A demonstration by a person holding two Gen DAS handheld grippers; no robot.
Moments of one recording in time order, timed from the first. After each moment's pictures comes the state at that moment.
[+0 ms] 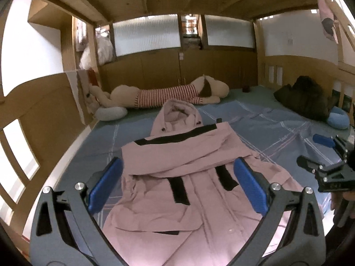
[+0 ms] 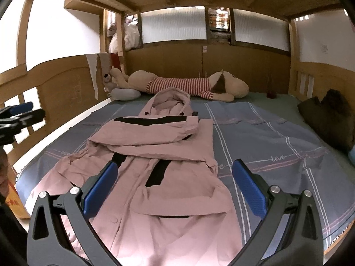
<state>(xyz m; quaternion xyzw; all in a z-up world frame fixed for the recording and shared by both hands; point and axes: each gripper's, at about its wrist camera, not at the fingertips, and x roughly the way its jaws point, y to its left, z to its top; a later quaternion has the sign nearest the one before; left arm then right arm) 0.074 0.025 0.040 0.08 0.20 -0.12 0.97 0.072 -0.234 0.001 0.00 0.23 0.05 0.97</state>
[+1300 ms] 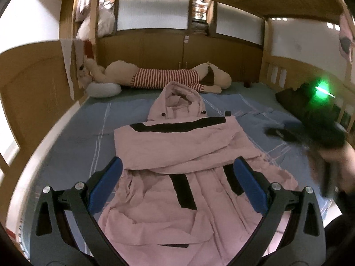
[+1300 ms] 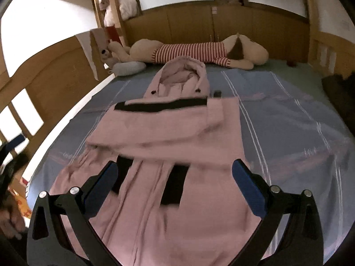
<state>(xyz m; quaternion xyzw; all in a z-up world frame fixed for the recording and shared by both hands) 0.166 0.067 0.021 0.01 0.27 -0.15 0.95 0.235 -0.209 0.001 0.03 0.37 0.08 0.93</state>
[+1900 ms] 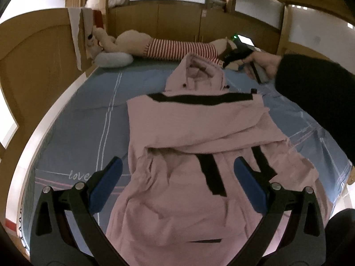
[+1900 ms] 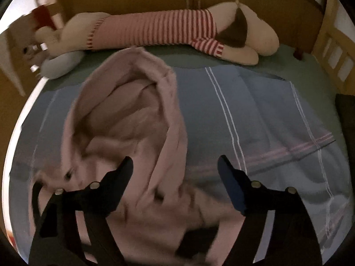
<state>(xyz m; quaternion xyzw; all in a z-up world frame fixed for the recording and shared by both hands) 0.215 0.106 -0.030 0.01 0.36 -0.12 0.93 0.649 -0.241 -0.058 0.02 0.50 -0.03 0.86</state>
